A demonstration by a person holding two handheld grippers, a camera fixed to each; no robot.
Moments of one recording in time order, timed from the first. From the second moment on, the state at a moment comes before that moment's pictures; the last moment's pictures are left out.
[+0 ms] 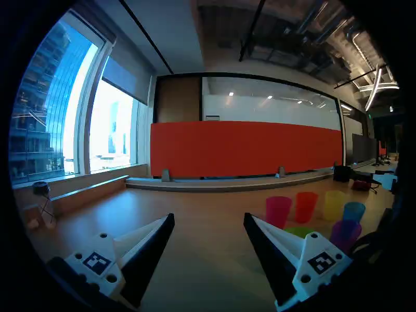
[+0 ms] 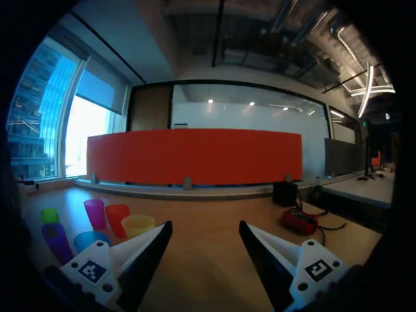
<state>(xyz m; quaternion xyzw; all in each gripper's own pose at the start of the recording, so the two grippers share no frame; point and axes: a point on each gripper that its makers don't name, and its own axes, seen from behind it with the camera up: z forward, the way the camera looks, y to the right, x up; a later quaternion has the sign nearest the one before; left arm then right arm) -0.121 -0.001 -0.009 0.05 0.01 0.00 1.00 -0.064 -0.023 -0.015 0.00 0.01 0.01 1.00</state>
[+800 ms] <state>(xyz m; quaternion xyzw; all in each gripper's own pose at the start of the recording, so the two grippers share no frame) -0.121 -0.002 -0.009 0.05 0.01 0.00 1.00 -0.064 -0.022 -0.019 0.00 0.01 0.01 1.00</state>
